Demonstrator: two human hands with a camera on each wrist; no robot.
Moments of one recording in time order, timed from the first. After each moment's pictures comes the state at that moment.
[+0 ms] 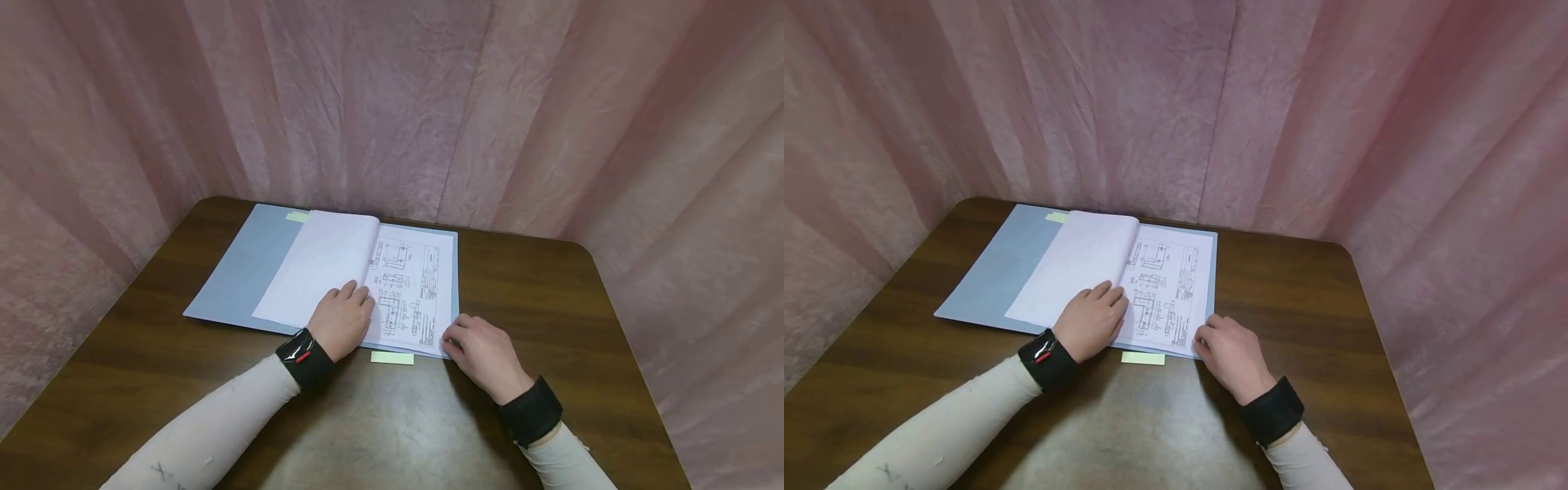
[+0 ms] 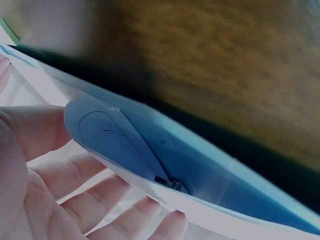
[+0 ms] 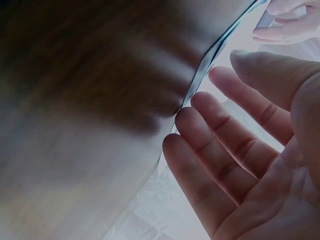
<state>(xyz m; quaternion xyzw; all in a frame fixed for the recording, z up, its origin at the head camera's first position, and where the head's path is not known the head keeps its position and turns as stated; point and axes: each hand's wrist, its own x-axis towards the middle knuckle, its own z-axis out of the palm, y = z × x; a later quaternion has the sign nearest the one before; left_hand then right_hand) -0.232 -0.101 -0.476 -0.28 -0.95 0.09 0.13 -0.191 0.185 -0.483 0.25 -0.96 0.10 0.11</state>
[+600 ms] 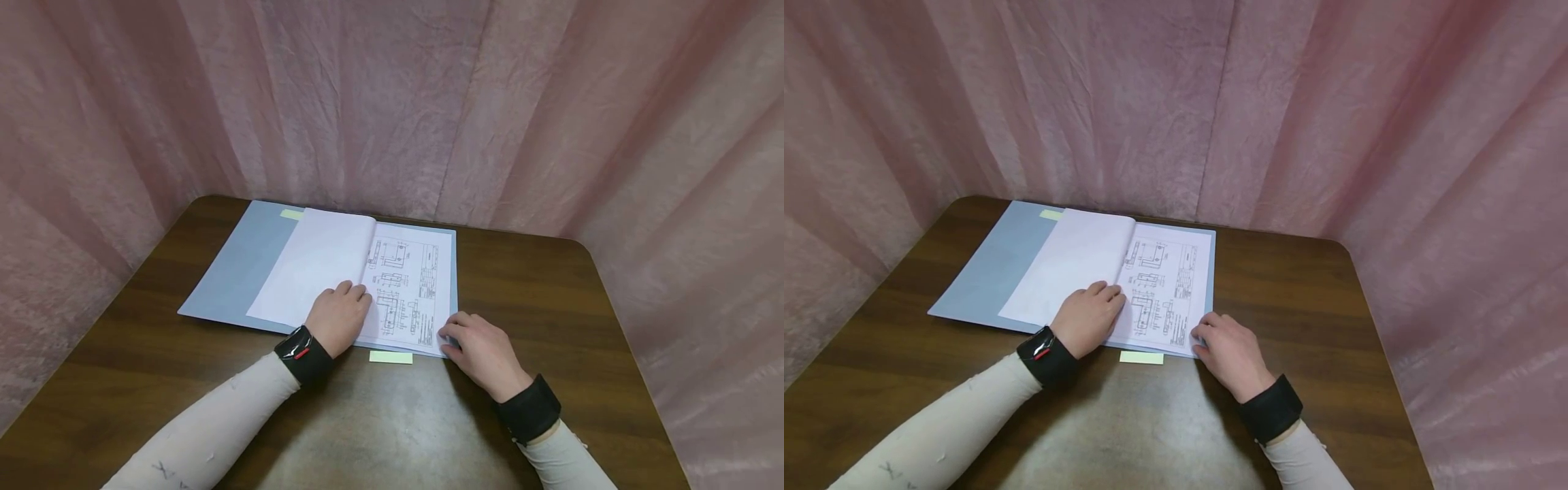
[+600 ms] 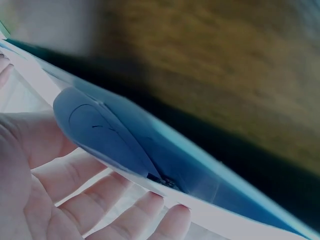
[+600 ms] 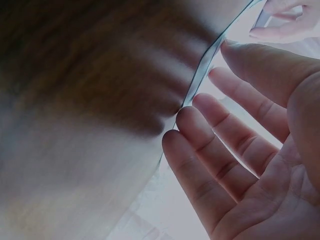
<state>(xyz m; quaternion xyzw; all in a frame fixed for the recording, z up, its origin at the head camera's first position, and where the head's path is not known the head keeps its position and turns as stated) -0.237 -0.100 -0.474 -0.26 -0.96 0.09 0.10 -0.194 0.185 -0.482 0.25 -0.96 0.11 0.08</state>
